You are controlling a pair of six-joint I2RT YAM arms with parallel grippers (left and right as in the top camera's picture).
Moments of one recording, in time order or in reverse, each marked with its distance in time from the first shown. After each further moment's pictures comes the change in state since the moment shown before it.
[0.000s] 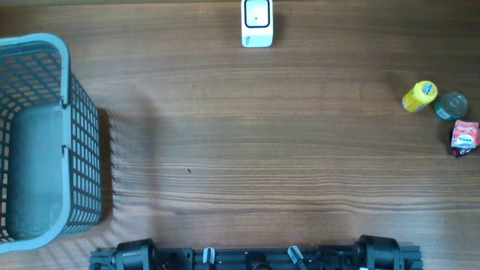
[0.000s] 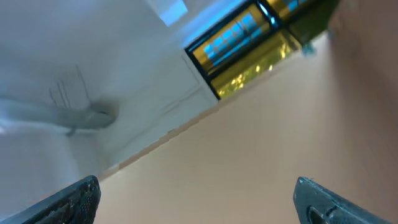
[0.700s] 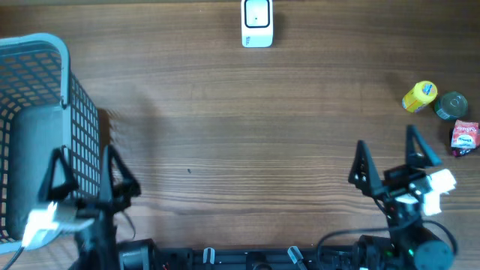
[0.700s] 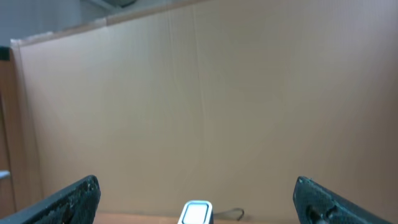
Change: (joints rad) left arm 0.000 0.001 -0.693 0.223 0.135 -0.167; right arm -0.002 0.000 -0.900 0.703 -0.359 -0.386
